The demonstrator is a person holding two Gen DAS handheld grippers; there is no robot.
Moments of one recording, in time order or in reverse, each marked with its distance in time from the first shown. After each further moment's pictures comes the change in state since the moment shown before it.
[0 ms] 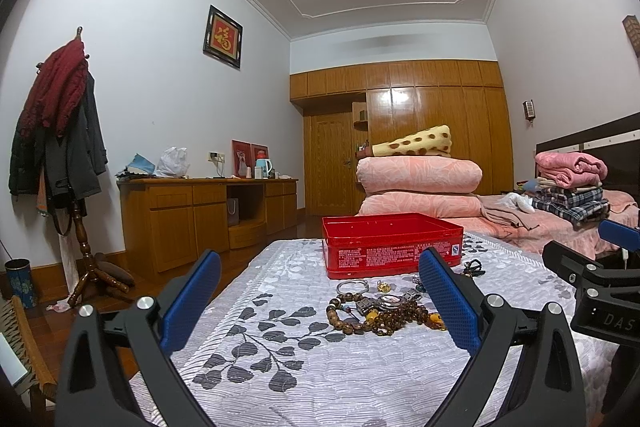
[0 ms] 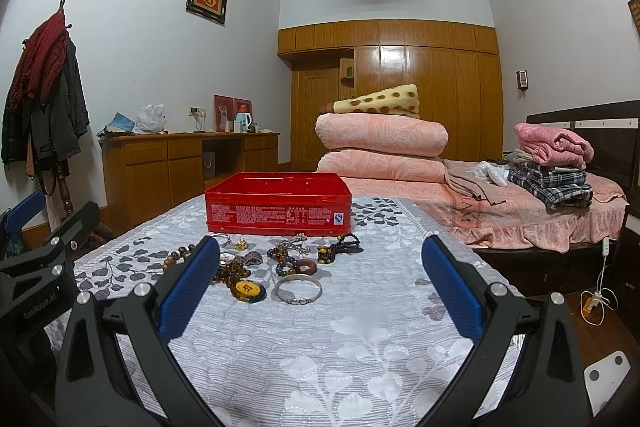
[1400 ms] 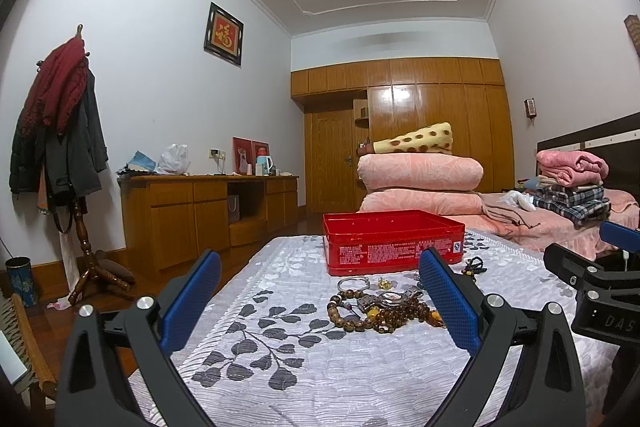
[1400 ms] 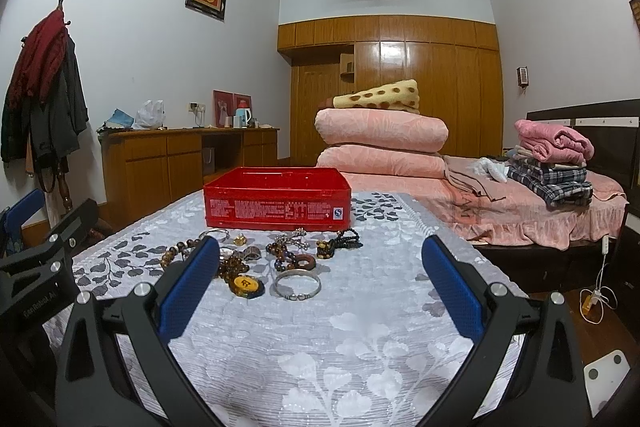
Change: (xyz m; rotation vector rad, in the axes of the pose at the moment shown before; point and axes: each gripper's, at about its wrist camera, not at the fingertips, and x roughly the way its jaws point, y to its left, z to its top) left arm 0.001 0.005 0.000 0.001 0.008 0.000; right arm 0.002 -0.001 -0.003 -0.003 0.018 0.001
